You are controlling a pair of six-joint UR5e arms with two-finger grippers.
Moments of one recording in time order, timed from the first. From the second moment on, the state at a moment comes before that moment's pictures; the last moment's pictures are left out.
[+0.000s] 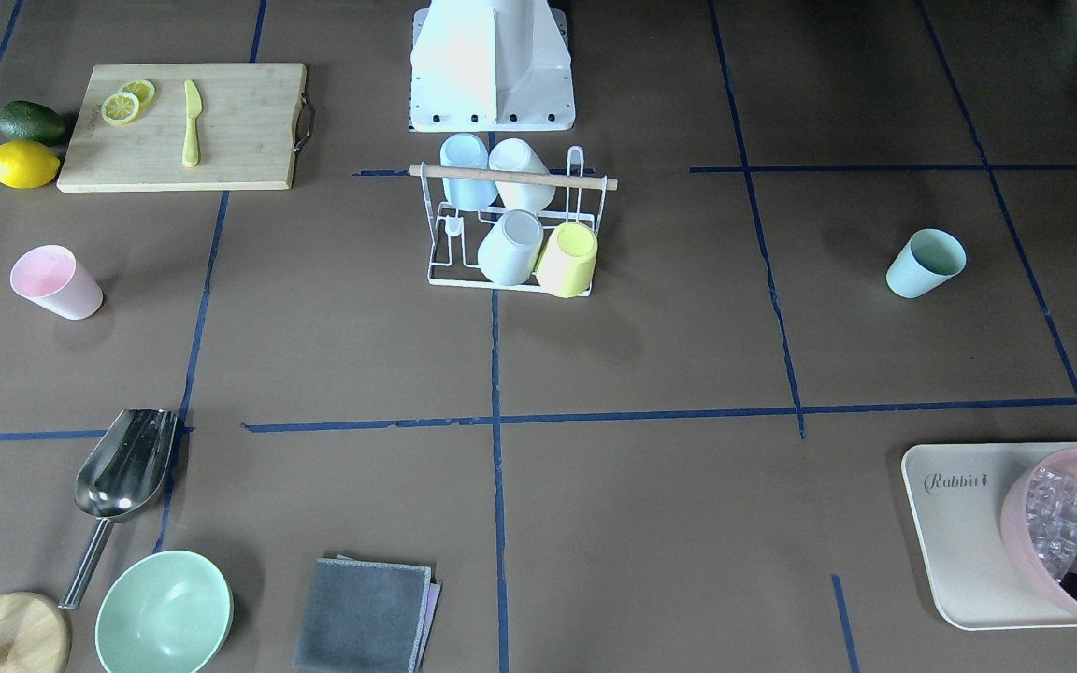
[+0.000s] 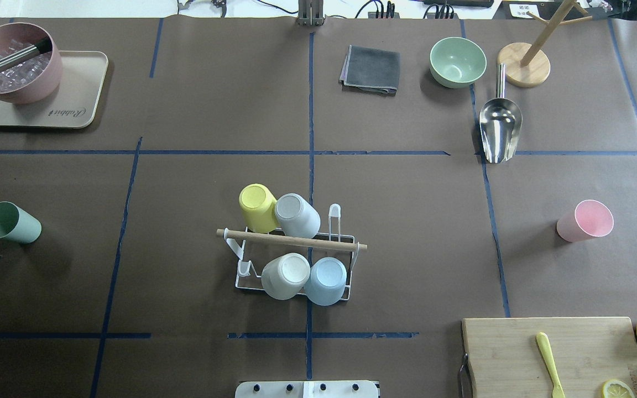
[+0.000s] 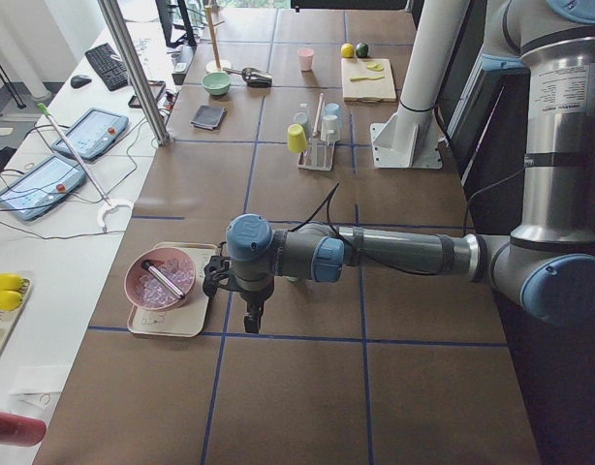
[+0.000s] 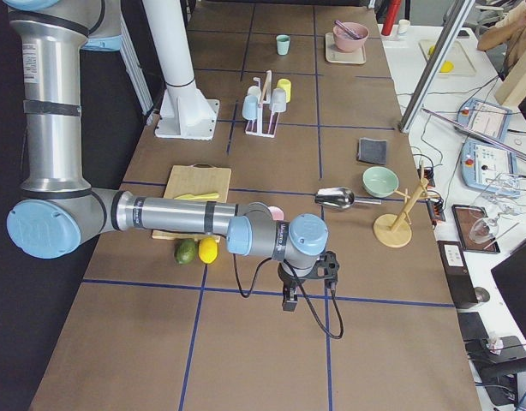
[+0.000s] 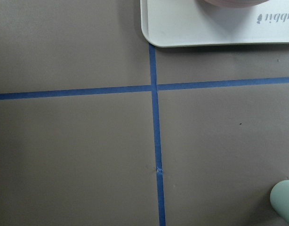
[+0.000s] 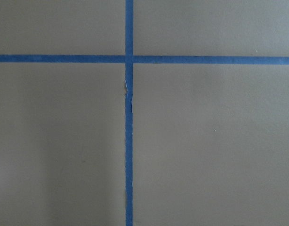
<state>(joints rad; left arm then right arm) -1.54 -1.52 -1.70 -1.62 -2.37 -0.03 1.53 -1.58 1.57 -1.65 2.33 -0.03</state>
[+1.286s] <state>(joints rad) -1.42 -1.73 -1.78 -1.26 -2.29 0.00 1.31 -1.15 1.47 -2.30 2.45 -0.03</state>
